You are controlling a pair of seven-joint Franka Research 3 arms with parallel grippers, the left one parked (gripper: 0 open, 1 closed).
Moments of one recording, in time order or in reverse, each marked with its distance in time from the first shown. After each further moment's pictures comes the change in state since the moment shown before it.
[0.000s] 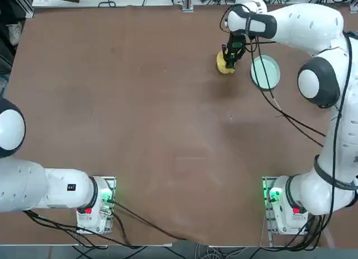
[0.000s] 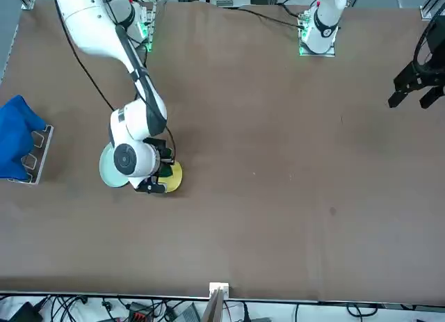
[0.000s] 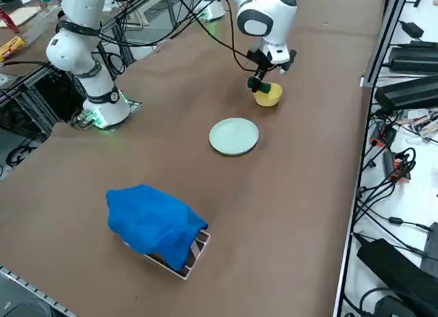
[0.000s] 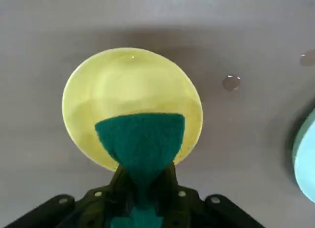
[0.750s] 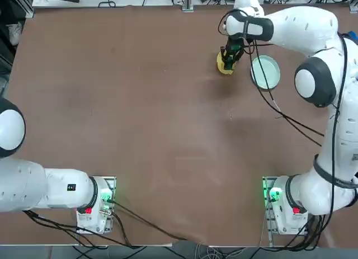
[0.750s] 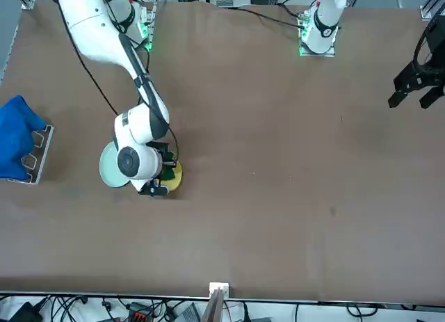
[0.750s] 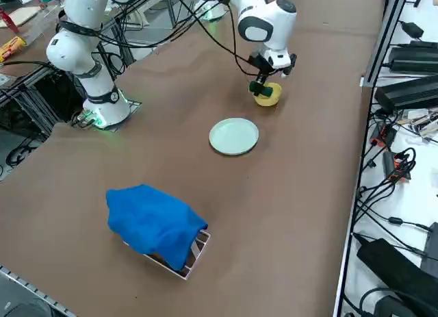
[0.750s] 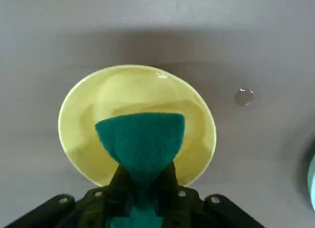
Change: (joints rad) arm 0.002 0.034 0.002 0.005 0.000 0.046 -0.035
